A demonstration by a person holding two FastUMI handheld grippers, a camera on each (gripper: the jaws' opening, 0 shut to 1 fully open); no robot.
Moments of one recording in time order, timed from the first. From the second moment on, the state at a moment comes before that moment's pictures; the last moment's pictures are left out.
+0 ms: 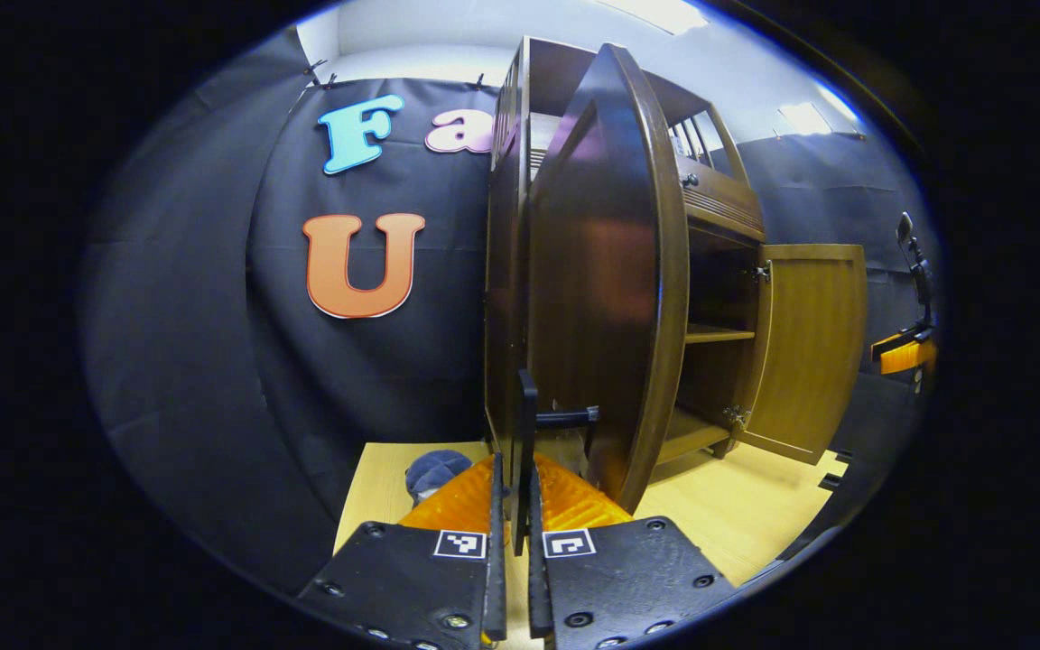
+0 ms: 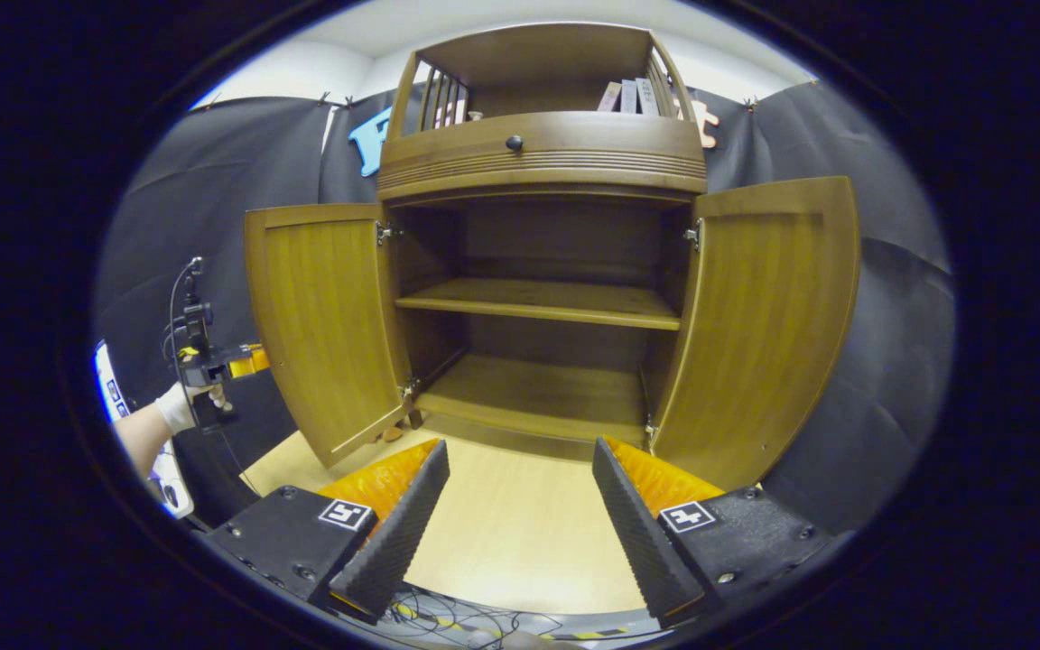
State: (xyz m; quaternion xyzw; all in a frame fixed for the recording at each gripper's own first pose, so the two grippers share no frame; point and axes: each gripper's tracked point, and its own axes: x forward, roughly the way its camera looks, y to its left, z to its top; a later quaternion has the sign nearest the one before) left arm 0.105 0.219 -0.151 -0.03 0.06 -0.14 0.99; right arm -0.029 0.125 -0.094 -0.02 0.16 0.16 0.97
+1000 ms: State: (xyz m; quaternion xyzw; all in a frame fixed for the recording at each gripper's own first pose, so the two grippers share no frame) left arm 0.029 0.239 -0.097 0.00 0.06 0.01 1.00; right arm -0.010 0.108 -0.067 -0.02 0.12 0.16 0.98
